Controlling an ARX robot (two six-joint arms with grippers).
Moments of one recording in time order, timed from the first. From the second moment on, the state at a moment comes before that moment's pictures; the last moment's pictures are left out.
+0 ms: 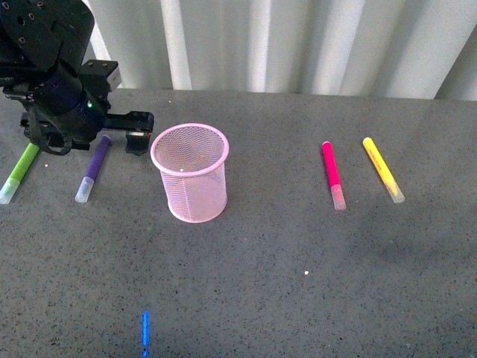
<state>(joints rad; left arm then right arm) -0.07 2.38 1.52 -0.18 -0.07 0.02 0.00 0.00 0.02 0.00 0.00 0.00</state>
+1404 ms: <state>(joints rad) -0.07 2.37 1.49 -0.10 -0.06 -0.12 0.00 0.00 0.02 0.00 0.00 0.00</state>
